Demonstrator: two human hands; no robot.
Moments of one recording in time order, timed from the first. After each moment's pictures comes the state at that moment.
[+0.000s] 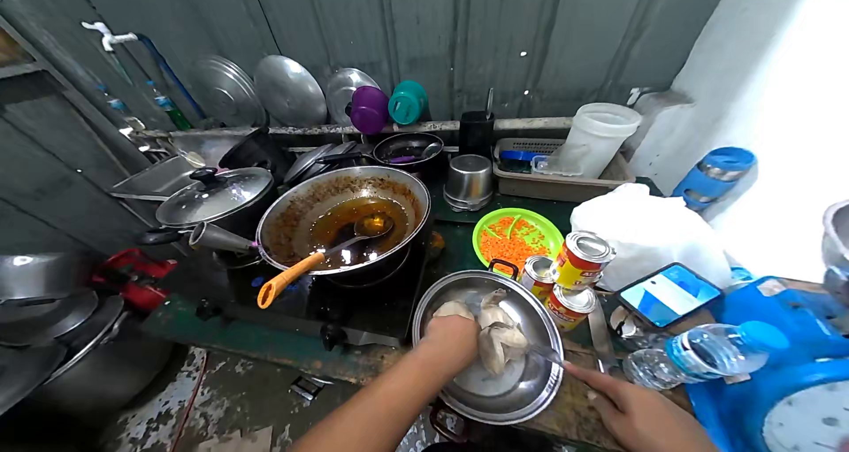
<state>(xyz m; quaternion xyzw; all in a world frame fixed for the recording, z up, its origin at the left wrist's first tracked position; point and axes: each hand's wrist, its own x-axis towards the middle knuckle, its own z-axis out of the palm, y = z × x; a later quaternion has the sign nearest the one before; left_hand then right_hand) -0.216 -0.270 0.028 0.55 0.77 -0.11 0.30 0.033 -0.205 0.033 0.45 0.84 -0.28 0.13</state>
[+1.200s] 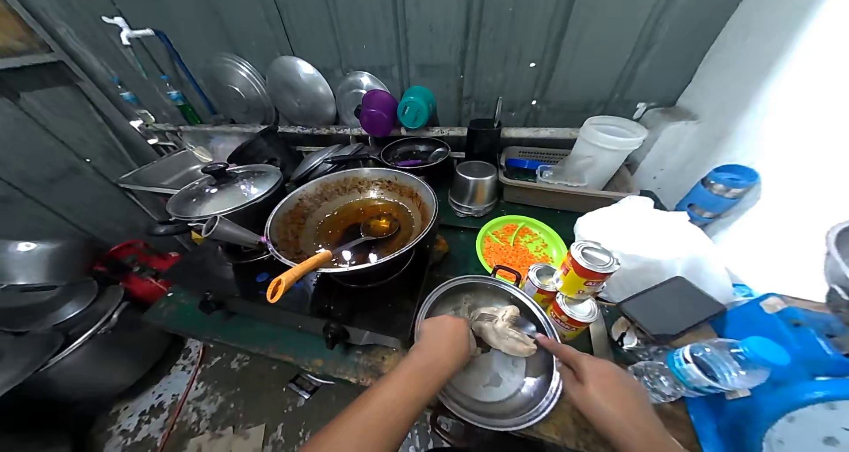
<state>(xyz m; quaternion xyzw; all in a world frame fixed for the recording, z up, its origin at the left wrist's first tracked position) -0.224 -0.280 0.038 0.50 0.81 -0.08 0.29 -0.016 -0.199 0.029 0.46 0.86 -0.19 0.09</state>
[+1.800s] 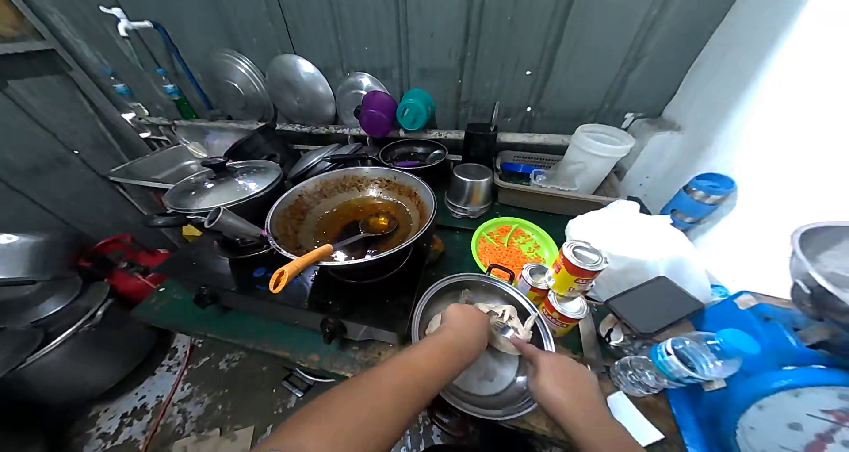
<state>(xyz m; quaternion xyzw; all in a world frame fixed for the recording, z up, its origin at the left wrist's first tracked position) -0.193 -0.252 0.042 0.54 0.78 -0.15 0.28 -0.046 -0.222 0.023 0.48 0.84 -0.15 0.20</state>
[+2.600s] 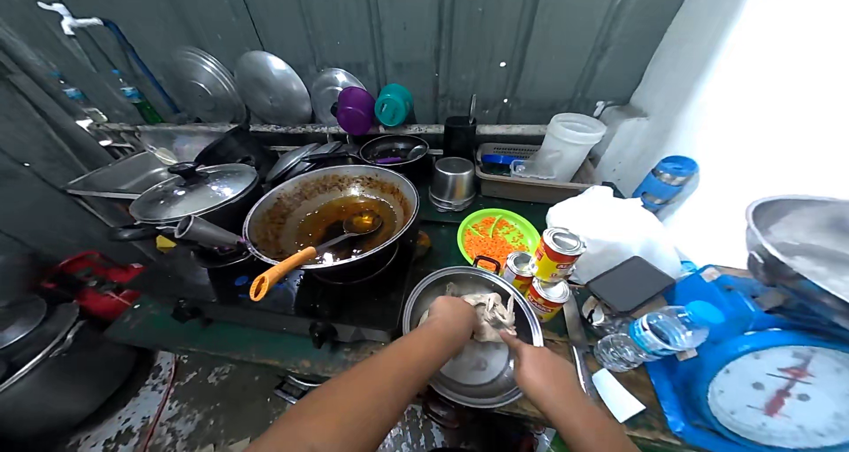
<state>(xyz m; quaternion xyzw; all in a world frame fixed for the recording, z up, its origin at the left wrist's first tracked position) -0.198 -0.248 0.027 0.56 0.77 -0.16 0.26 -0.049 -0.223 0.003 0.51 0.81 -0.18 0.22</state>
